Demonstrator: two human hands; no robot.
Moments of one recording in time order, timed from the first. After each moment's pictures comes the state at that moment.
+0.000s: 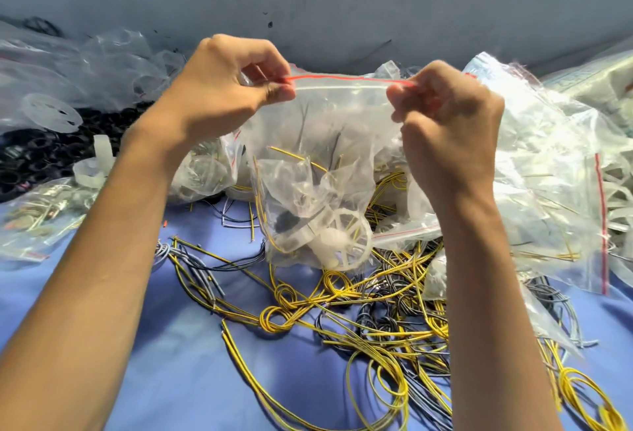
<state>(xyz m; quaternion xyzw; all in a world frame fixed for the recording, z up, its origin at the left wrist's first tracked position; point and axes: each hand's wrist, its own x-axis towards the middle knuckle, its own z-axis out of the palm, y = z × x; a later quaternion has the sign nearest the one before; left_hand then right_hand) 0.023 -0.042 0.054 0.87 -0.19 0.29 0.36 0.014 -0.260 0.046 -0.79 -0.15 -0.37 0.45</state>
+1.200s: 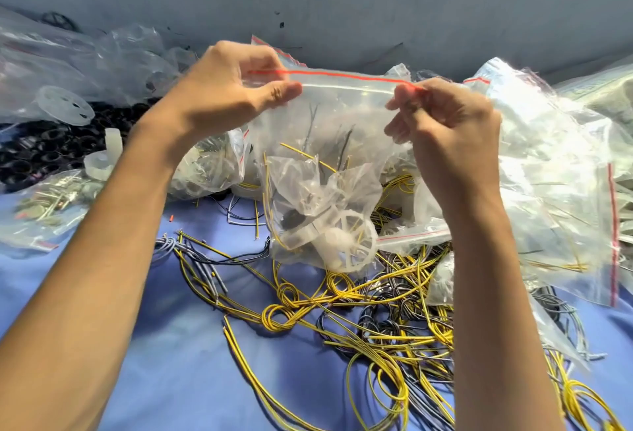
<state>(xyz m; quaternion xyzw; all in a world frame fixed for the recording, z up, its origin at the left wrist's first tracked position) 0.018 -0.036 0.050 0.86 -0.16 0.23 0.43 0.017 -0.261 0.042 -0.78 -0.20 -0.30 0.51</state>
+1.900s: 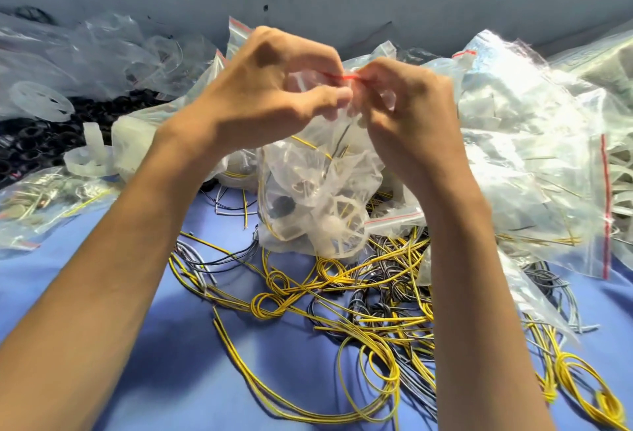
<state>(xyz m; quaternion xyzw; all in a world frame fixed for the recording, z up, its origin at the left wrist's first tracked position) 0.002 -0.095 0.057 0.86 -0.29 0.25 0.35 0.017 -0.254 0.040 -0.84 -0.25 -0.31 0.38</state>
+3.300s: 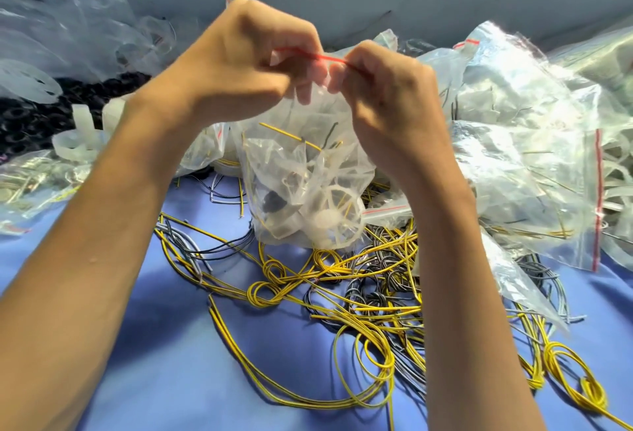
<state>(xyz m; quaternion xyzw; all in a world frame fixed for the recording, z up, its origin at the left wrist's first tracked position) 0.008 -0.076 0.056 0.86 -0.29 0.25 0.33 0.013 -0.243 0.039 -0.82 -0.30 -0.30 0.38</state>
